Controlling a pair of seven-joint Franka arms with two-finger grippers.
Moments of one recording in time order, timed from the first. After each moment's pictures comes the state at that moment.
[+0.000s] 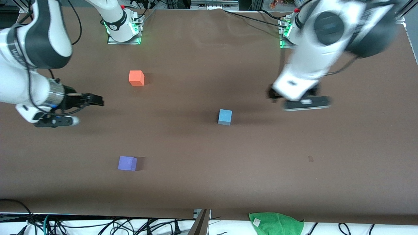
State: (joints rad) left arm -0.10 0.21 -0.26 -1.46 0.14 1.66 -0.56; right arm 0.29 0.30 -0.15 -1.51 0.19 1.64 0.11
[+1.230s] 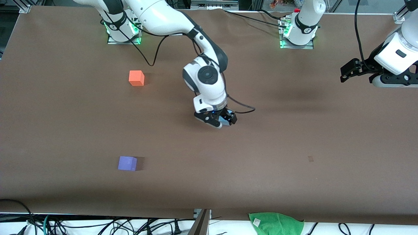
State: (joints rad) left arm -0.07 -0.03 0.00 -1.66 0.00 1.59 -0.09; right arm 0.92 0.93 -0.15 -1.17 0.16 2.33 1.25
